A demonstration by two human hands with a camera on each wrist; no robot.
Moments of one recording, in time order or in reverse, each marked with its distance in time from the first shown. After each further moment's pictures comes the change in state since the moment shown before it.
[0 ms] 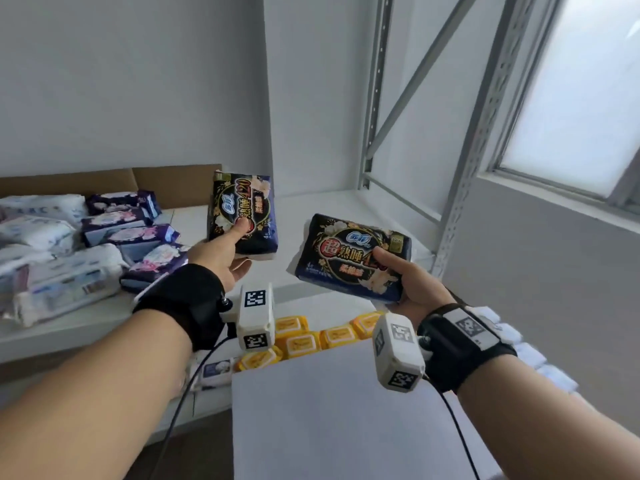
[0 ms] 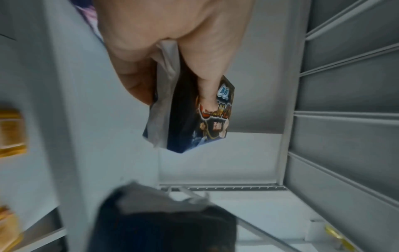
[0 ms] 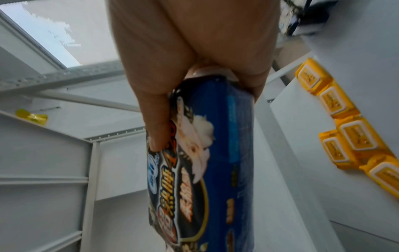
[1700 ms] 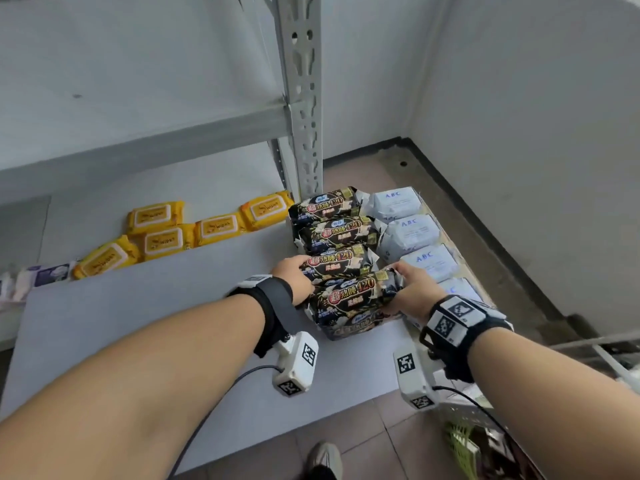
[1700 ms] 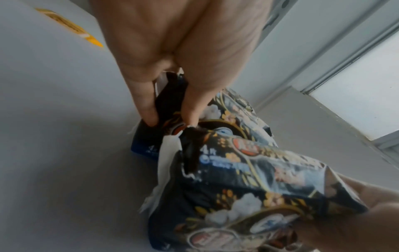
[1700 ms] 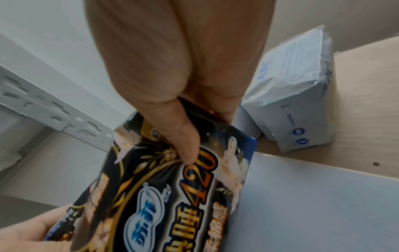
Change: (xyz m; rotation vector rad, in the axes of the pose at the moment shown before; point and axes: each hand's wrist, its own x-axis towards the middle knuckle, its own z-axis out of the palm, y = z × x) left_hand 0.020 -0.443 0.325 1.242 -0.355 -0.301; right_hand 0.108 0.005 -0.485 -1.056 0.179 0.461
